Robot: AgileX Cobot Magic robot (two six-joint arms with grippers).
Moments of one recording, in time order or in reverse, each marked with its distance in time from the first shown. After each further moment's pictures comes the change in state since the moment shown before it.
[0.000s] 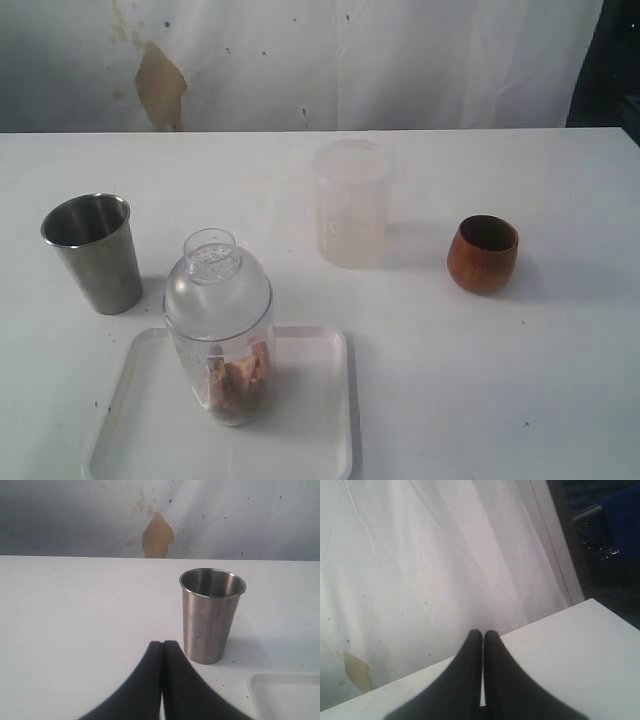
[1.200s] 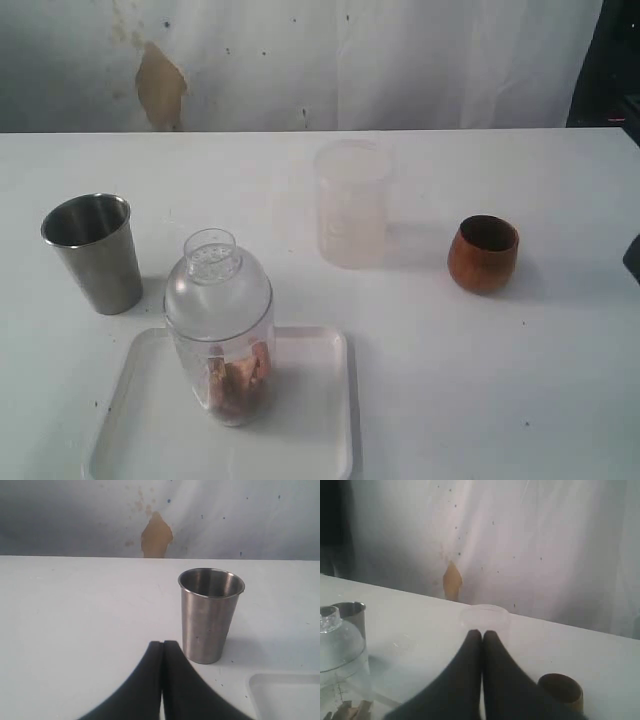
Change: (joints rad) left arm -0.006 0.000 0.000 0.000 0.000 0.000; right arm -0.458 -0.057 0.116 0.030 -0.983 -0.393
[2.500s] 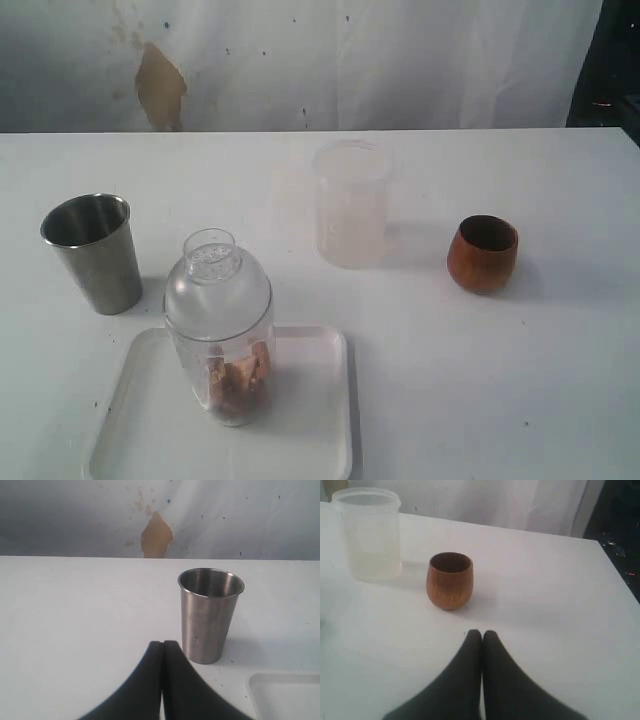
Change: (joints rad) left arm 0.000 0.000 0.000 0.000 0.000 0.000; right arm 0.014 -0.253 0.135 1.619 0.844 -1.744
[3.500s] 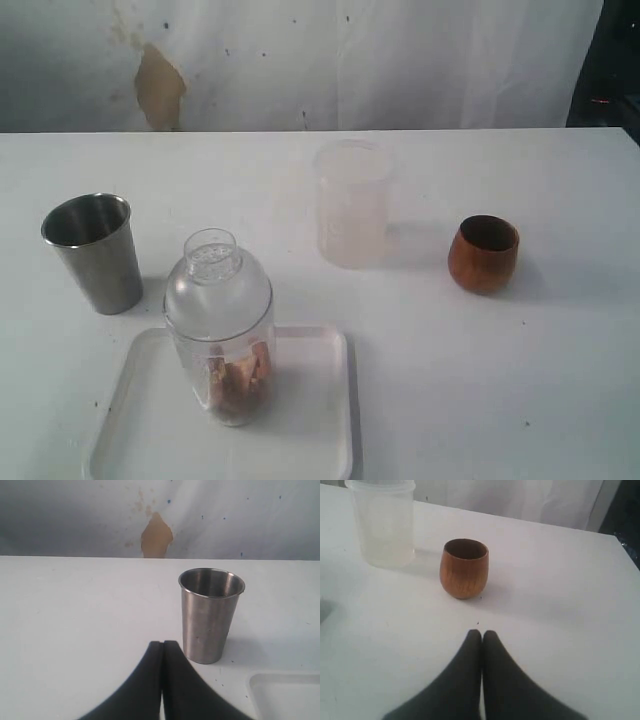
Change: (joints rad) left arm 0.000 0.000 0.000 0.000 0.002 0.000; right arm -0.030 0.000 0.063 0.236 -0.025 -0.236
